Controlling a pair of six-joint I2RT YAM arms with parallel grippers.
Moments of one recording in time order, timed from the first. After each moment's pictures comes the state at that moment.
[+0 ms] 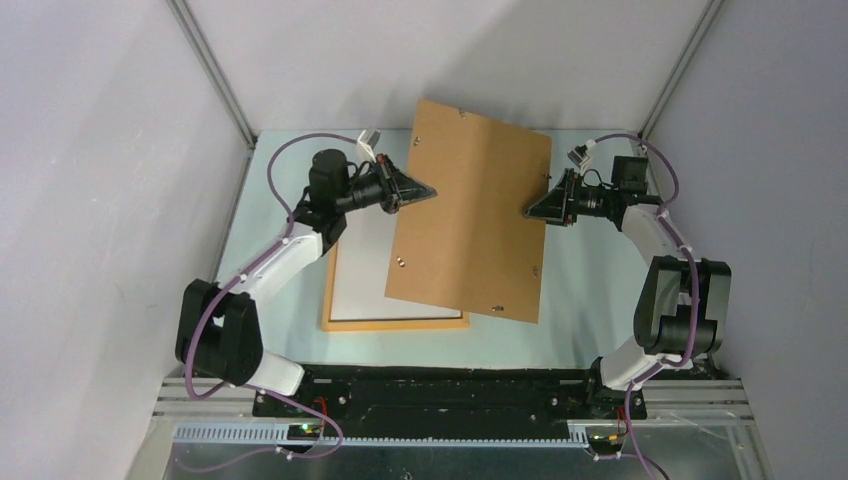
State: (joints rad) left arm -0.36 1.45 1.05 0.26 0.77 -1.09; right arm -0.11 1.59 1.11 -0.30 -1.31 0.24
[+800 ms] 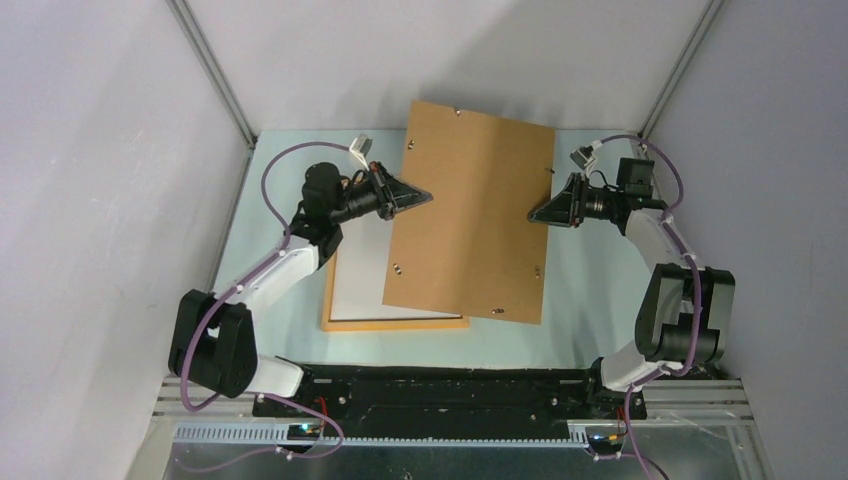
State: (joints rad) left arm -0.35 1.39 0.92 0.40 0.74 -1.12; right arm -0.12 1.56 1.08 -0.28 -1.45 0.25
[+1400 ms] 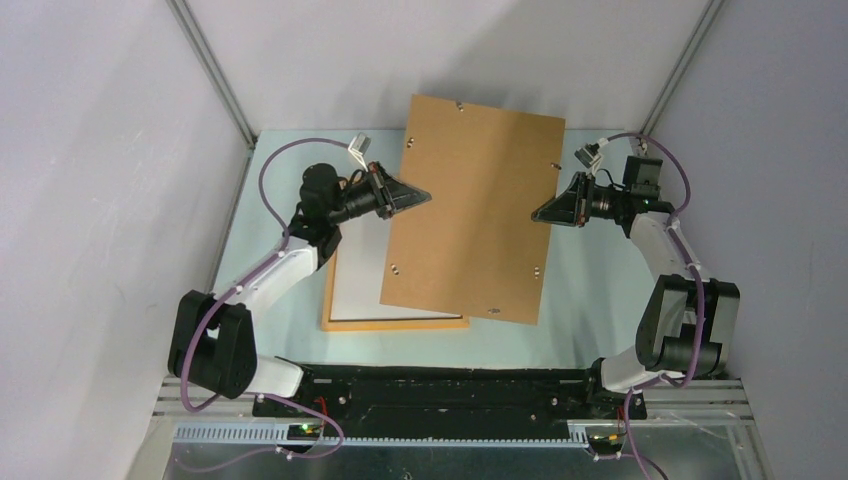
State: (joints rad) left arm -0.34 1.38 0.91 0.44 0.76 -1.05; right arm -0.13 1.49 1.08 -0.28 -1.48 0.29
